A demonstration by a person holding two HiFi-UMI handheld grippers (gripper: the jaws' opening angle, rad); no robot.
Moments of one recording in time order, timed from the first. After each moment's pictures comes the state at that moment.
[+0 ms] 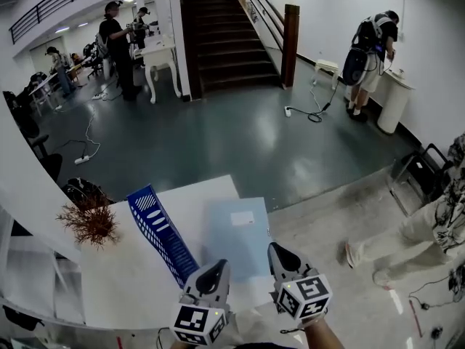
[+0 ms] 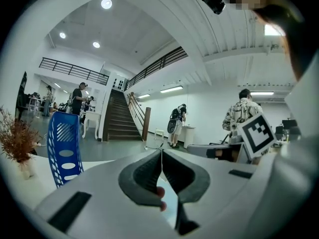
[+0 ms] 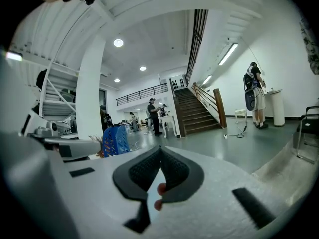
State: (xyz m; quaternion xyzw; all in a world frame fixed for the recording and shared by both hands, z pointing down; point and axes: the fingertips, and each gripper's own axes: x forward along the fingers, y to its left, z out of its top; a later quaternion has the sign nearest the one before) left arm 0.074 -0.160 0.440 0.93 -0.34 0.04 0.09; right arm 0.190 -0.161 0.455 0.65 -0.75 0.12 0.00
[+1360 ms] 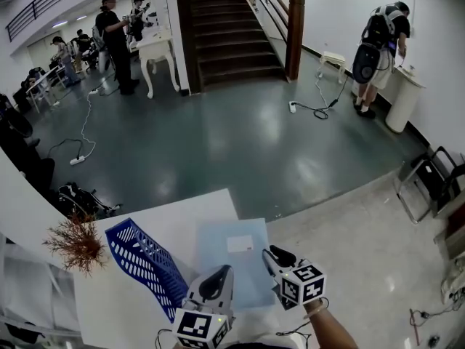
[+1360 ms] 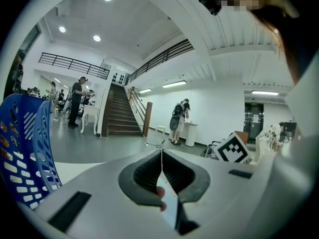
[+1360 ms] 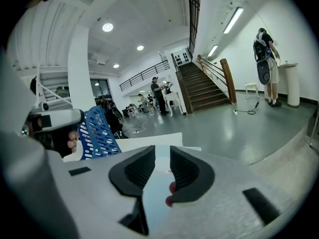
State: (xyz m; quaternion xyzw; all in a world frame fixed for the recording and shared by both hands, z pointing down) left arm 0.137 -0.263 0.459 0.93 -0.34 0.06 0.11; right arm 0.249 -0.289 0.565 0.58 -0.77 0.24 0.07
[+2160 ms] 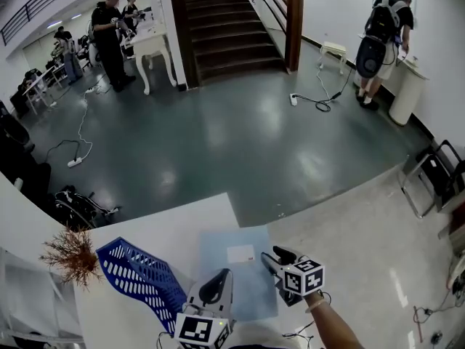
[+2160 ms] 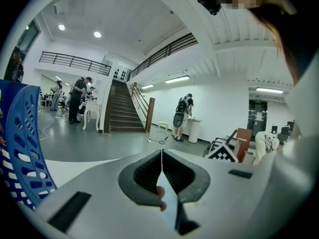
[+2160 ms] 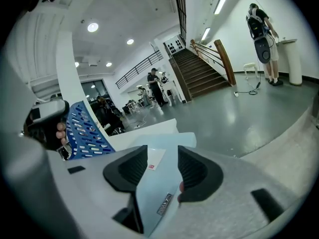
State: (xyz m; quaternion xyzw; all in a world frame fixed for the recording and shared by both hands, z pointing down) left arm 0.151 -0.308 0.486 0.92 -0.35 0.09 0.12; right arm 0.275 -0.338 0.642 0.55 -0.77 0.32 0.07
